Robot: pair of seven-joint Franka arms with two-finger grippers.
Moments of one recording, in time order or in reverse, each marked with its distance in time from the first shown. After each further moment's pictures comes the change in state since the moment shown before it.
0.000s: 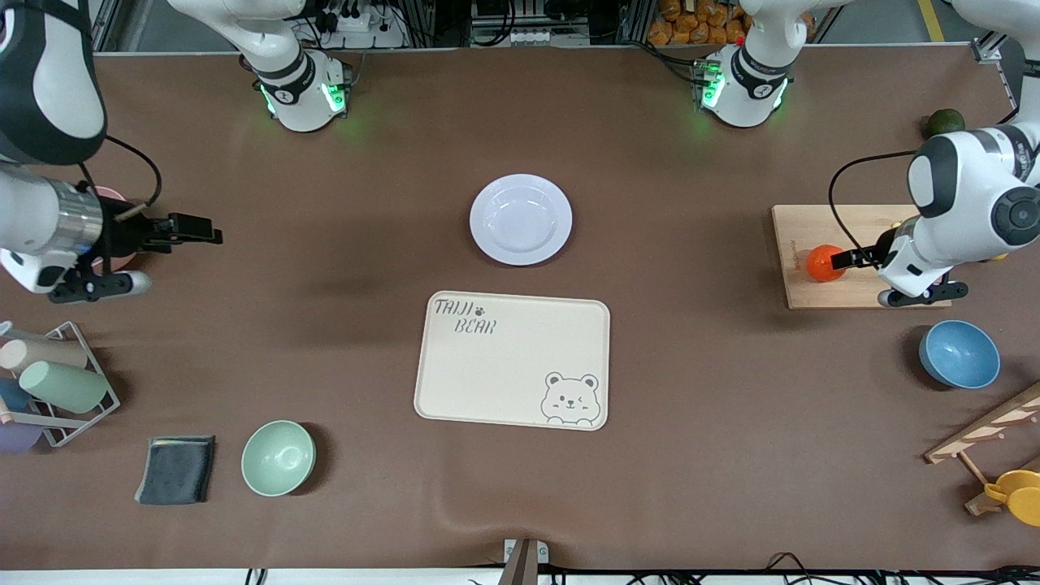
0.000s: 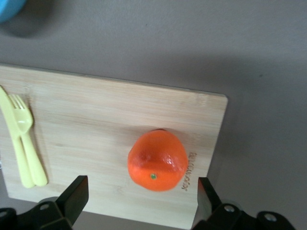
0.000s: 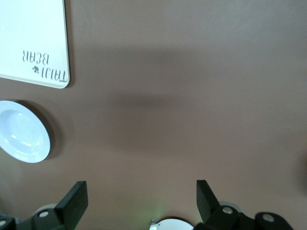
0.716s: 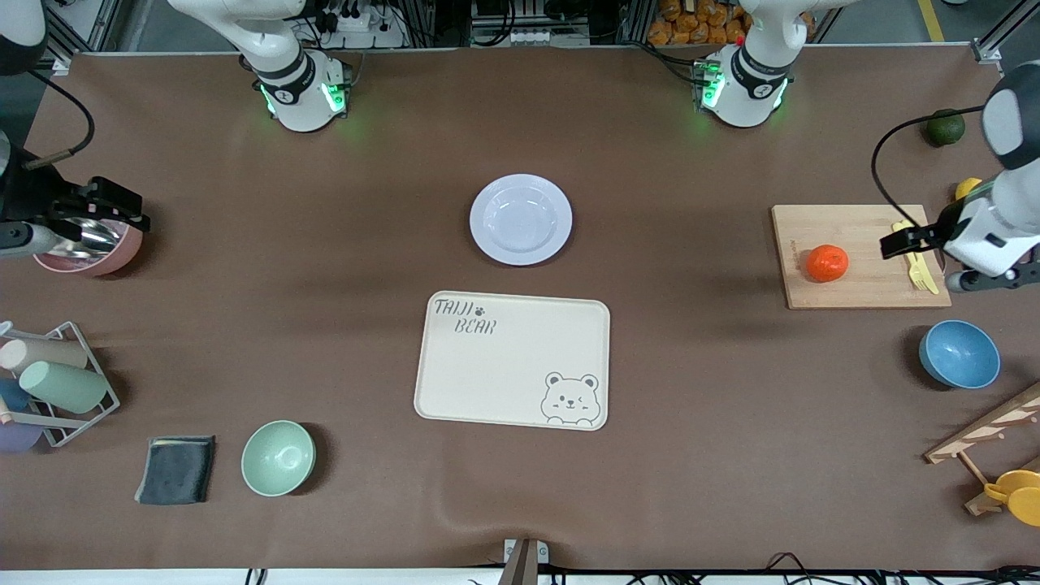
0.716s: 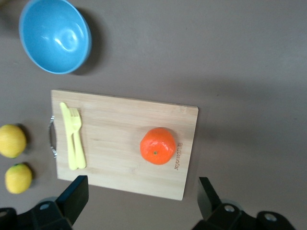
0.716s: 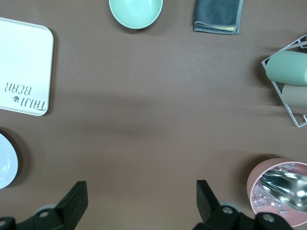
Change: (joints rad) left arm -0.061 -0.157 0.001 0.183 0.000 -0.243 -0.001; right arm -0.002 -0.112 -0.001 0.111 -0.164 0.031 -0.032
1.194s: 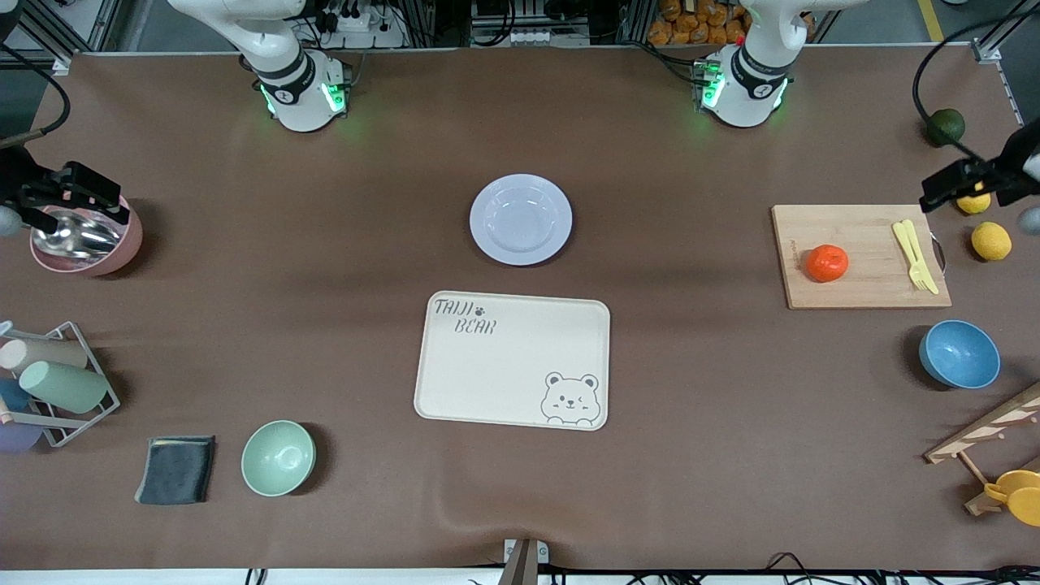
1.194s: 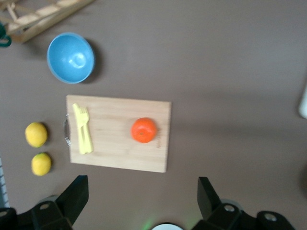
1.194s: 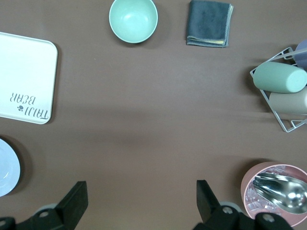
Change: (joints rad) left arm -0.086 -0.026 -0.001 0.380 -0.012 -0.381 0.000; right arm -0.001 -0.032 -0.011 0.030 -0.002 -0.002 0.000
